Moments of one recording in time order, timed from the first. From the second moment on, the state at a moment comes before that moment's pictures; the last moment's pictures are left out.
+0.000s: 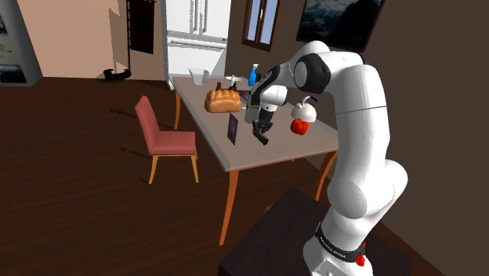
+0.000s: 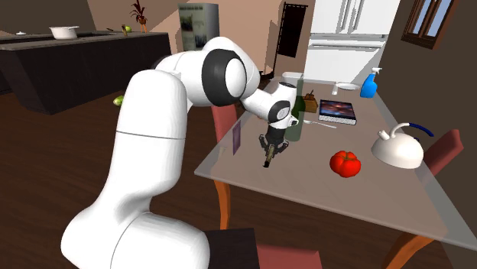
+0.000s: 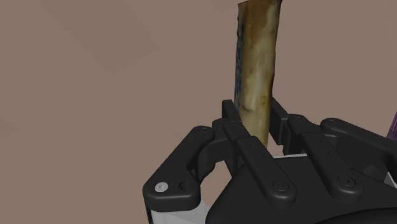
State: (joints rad) arm -0.34 0.55 -0.33 -1.75 0.38 2.23 -0.45
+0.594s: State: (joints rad) arm -0.33 0.49 -0.35 -1.72 0.34 2.15 -0.42
